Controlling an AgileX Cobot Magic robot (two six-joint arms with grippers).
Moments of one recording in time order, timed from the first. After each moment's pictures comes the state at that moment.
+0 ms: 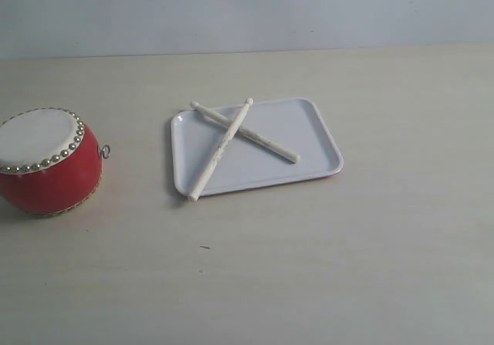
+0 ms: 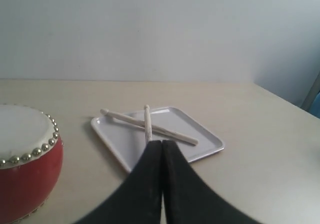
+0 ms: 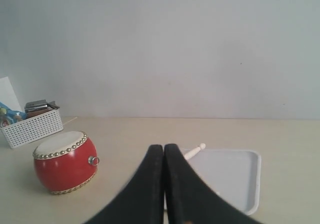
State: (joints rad) left arm -0.26 0.00 -0.02 -1.09 0.34 0.81; right arm 0.43 0.00 0.00 0.55 0.05 -0.36
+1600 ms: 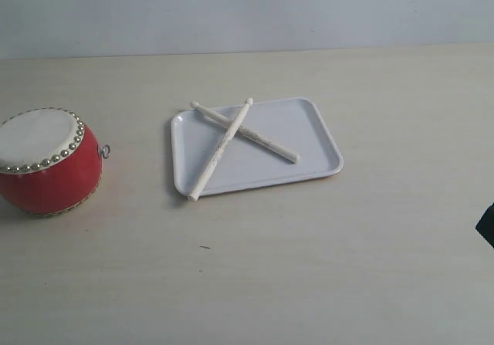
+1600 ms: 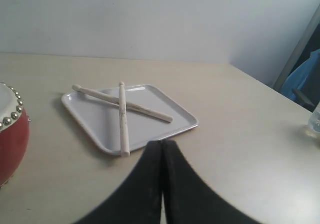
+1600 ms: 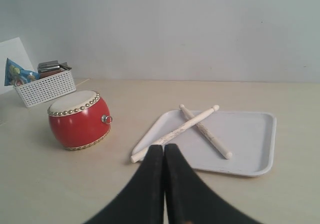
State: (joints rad) left arm -0.26 0.00 0.00 -1.13 0.44 0.81; right arm 0.43 0.00 0.00 0.55 0.20 -0.36
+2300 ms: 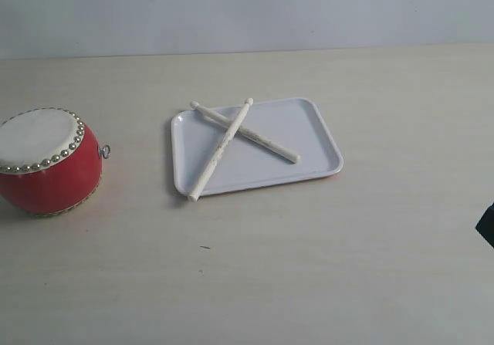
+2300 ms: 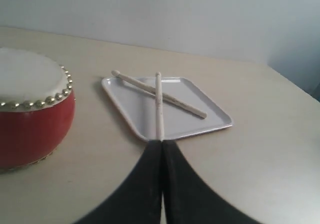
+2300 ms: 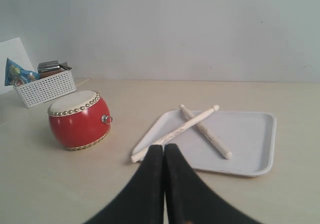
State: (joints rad) left arm -0.26 0.00 0.00 -0.78 0.38 0.40; right arm 0.43 0.00 0.00 0.55 0.20 -0.36
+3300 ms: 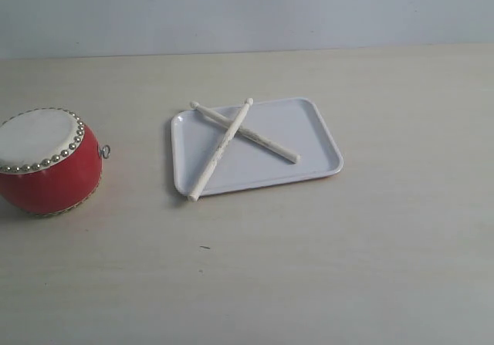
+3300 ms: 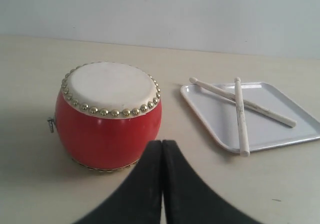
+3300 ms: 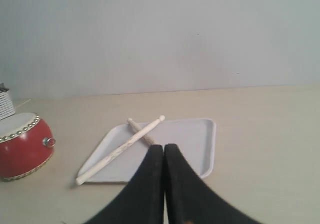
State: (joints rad) left arm -0.22 0.00 0.00 -0.18 0.32 -0.03; right arm 0.22 0.00 0.00 0.55 0.20 -0.36
